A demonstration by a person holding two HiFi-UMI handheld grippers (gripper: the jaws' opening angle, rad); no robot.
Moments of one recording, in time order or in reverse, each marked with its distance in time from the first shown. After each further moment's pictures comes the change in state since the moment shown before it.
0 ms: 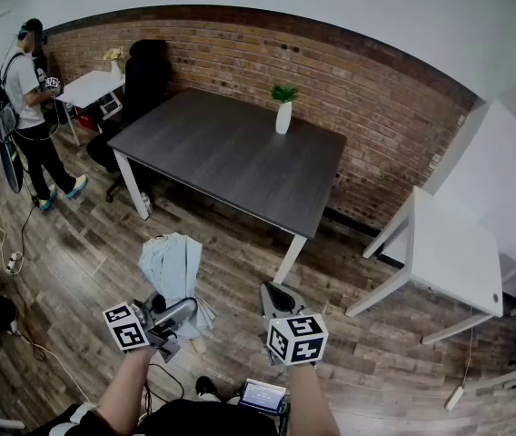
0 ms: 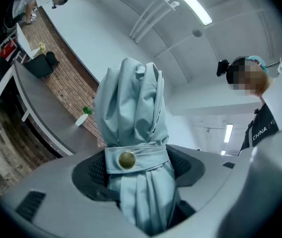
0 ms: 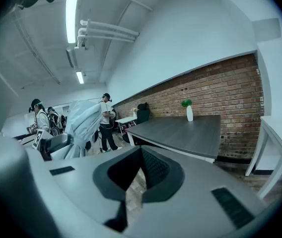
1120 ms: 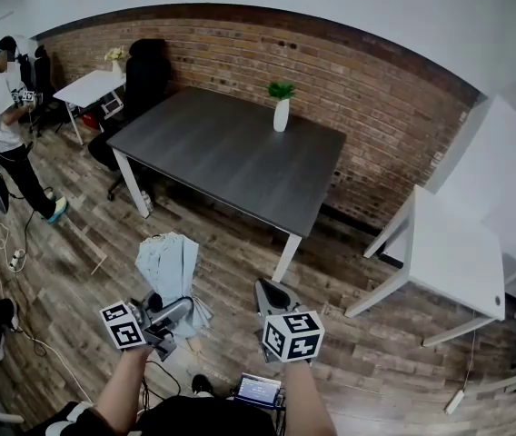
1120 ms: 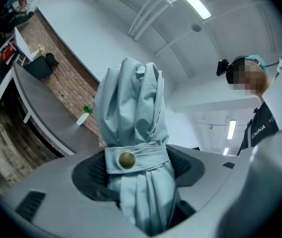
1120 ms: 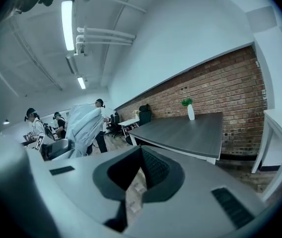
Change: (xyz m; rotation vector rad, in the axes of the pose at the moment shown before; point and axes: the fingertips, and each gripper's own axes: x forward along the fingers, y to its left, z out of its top) left arm 0.029 -0.004 -0.018 0.031 0.011 0.028; right arm -0.003 -0.032 0.003 0.037 -0.030 0.054
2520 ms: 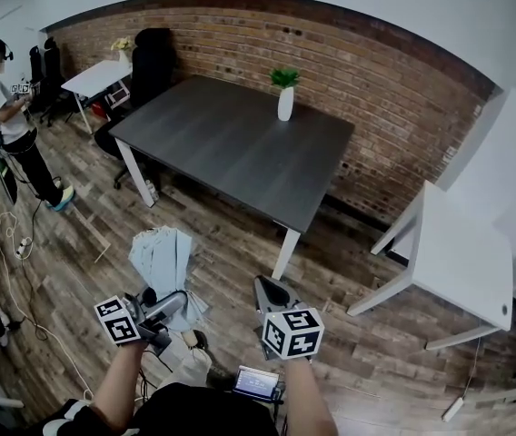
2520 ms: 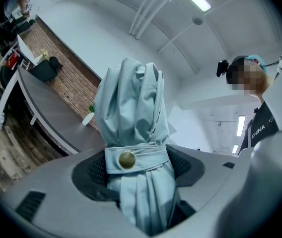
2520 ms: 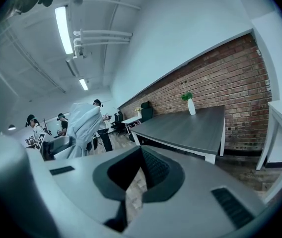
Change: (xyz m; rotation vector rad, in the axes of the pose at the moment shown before) left arm 0.033 0.009 -0.021 0.018 -0.002 0.089; right arm 0.002 -0.052 -0.017 0.031 0.032 0.066
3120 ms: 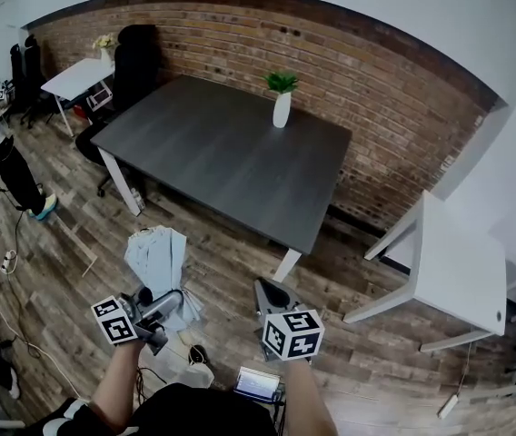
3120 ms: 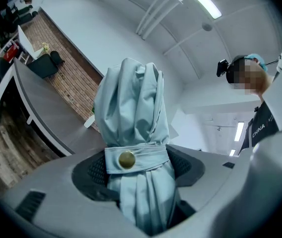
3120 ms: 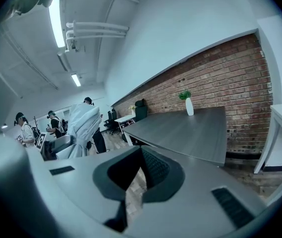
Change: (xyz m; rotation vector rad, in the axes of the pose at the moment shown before) left arm 0.031 0.105 0.055 -0.040 0.002 -0.039; right arm 0.095 -0.027 0.032 0.001 0.028 -0.074
